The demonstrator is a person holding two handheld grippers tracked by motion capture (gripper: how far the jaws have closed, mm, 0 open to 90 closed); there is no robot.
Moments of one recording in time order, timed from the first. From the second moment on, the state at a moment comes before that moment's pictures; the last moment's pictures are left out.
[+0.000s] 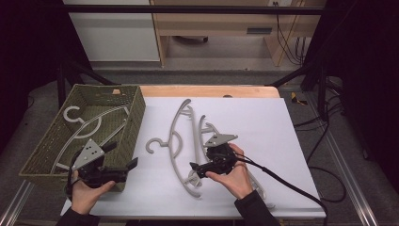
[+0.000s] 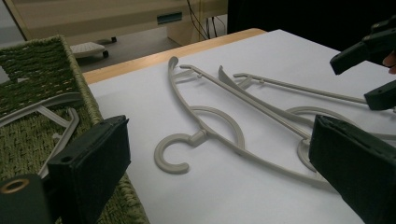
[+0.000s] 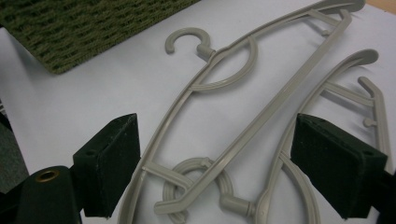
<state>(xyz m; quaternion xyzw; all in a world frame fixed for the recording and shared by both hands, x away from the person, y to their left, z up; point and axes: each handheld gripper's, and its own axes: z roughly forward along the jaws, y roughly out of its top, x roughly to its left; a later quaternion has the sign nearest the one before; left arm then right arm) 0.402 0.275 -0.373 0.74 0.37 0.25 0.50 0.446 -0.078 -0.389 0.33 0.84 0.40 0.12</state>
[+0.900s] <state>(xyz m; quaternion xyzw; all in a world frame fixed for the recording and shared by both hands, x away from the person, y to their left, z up) 0.404 0.277 -0.375 0.74 0.37 0.25 0.50 0.450 -0.012 -0.460 0.31 0.90 0.31 0.05</state>
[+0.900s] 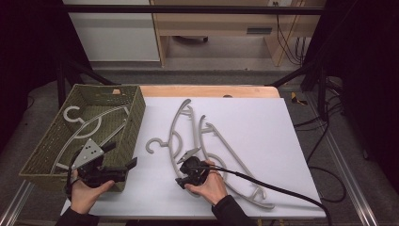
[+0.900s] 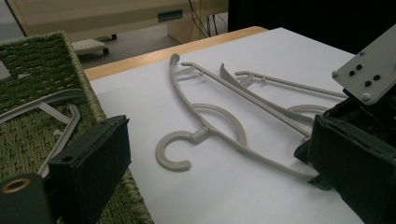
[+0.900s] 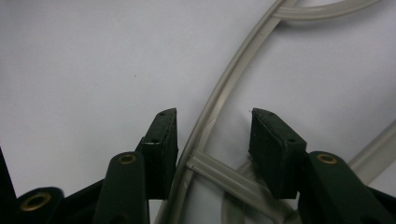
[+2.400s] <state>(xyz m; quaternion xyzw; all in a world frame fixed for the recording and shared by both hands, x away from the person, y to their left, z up) 0.404 0.274 -0.376 0.75 0.36 0.25 0.49 0.464 -0.013 -0.464 0.37 0.88 0.29 0.07</state>
